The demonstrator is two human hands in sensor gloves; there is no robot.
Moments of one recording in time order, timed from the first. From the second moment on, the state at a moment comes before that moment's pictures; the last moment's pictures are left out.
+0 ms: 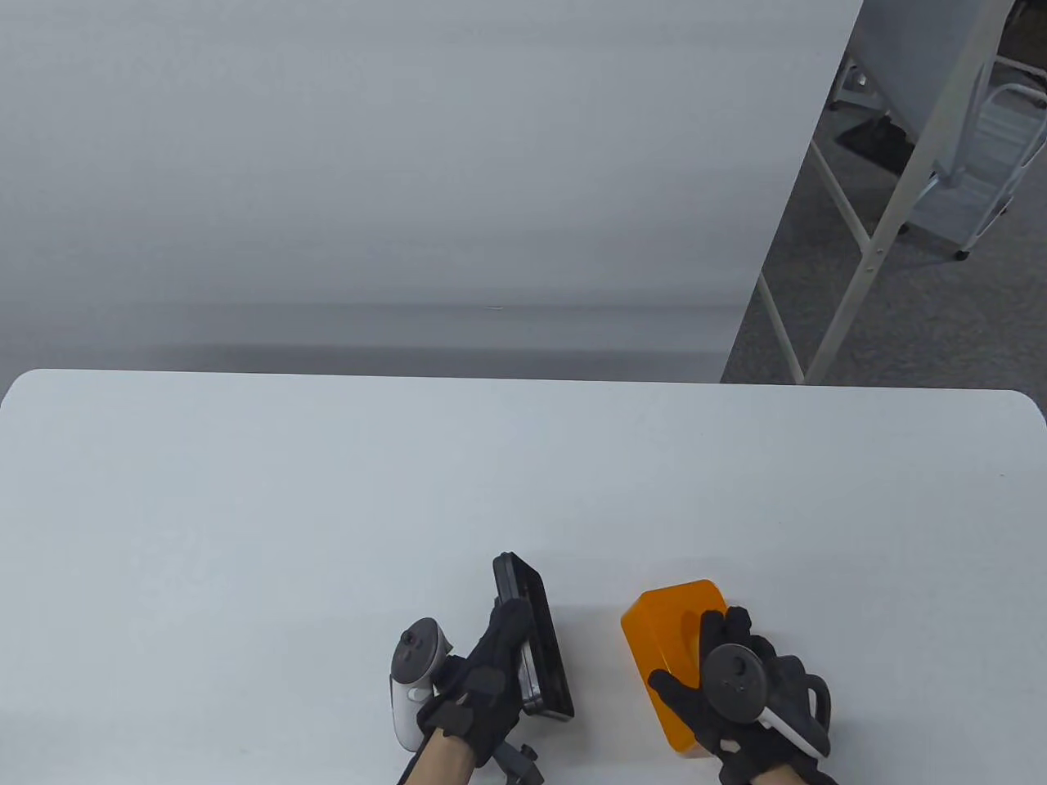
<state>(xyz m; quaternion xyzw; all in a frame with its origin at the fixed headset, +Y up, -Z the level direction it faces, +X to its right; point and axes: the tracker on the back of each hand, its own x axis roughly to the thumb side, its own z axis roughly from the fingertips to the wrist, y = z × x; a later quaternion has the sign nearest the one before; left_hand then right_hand) -0.079 -0.798 -0.294 -0.18 -0.10 0.78 0.59 0.212 -0.763 -0.279 0.07 0.05 0.99 0.08</state>
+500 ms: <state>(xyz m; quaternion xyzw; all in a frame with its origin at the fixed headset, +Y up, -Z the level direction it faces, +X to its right) -0.080 -0.790 -0.293 -0.18 -0.13 0.78 0.59 0.221 -0.733 -0.269 0.11 0.07 0.99 0.07</state>
